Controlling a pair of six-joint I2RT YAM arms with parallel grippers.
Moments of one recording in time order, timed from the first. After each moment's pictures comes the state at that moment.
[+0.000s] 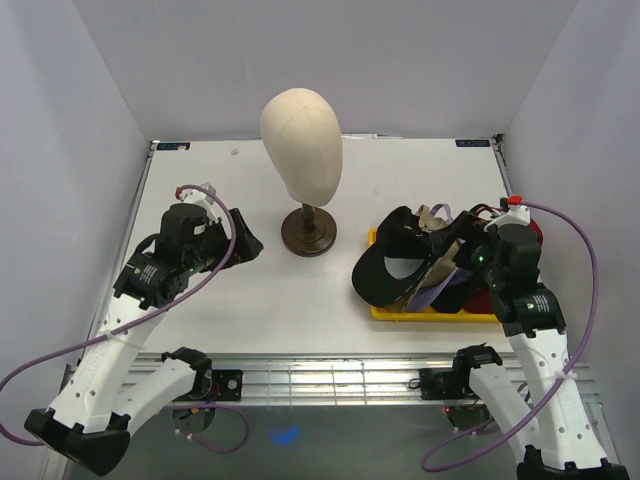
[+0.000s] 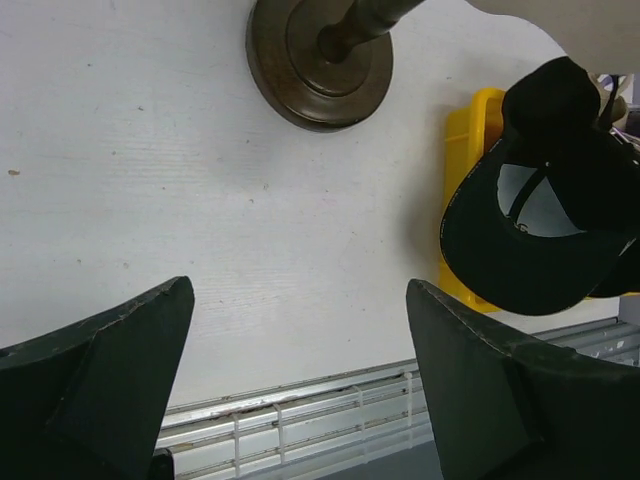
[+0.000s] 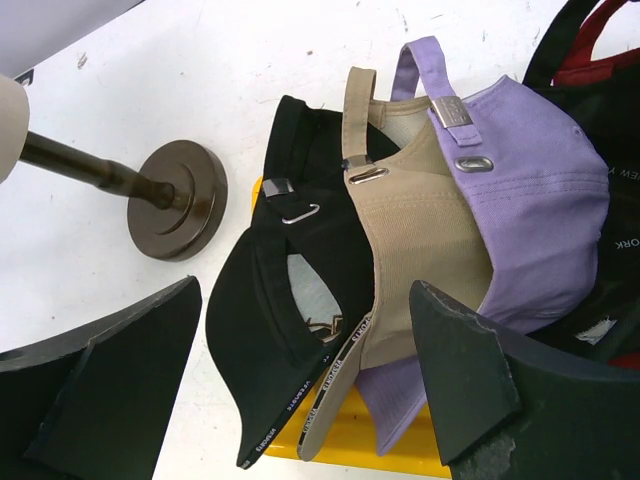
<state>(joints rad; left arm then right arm) -0.41 0.88 1.09 -0.86 -0.02 -0.60 0.15 0.63 0.80 -0.58 -0.05 0.49</state>
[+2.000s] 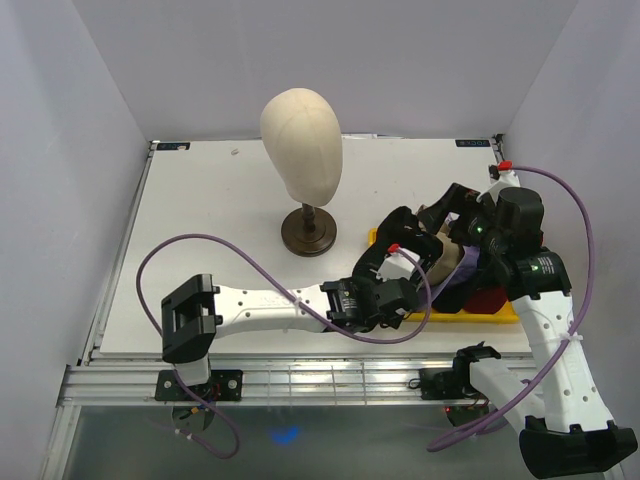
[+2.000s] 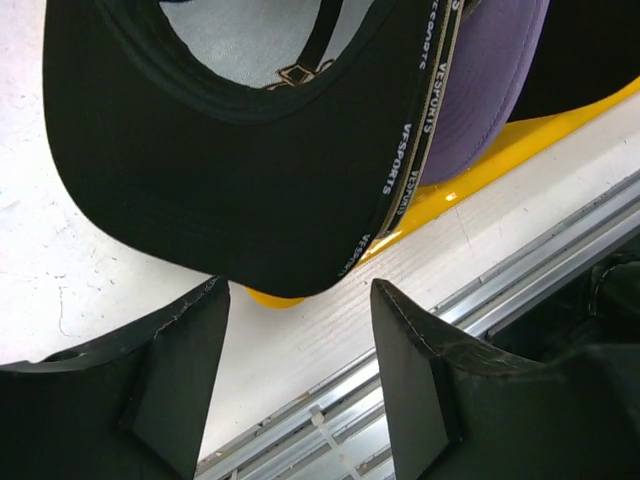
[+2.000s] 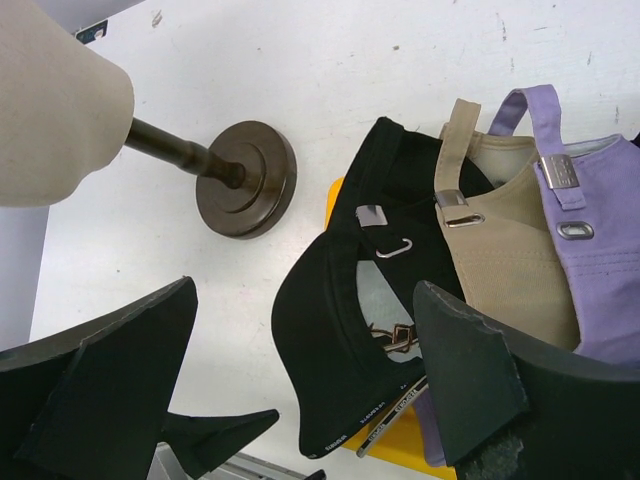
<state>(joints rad) -1.38 1.75 1.37 -0.45 -0.53 -0.62 0.15 0.85 1.05 -0.63 -0.23 0.46</state>
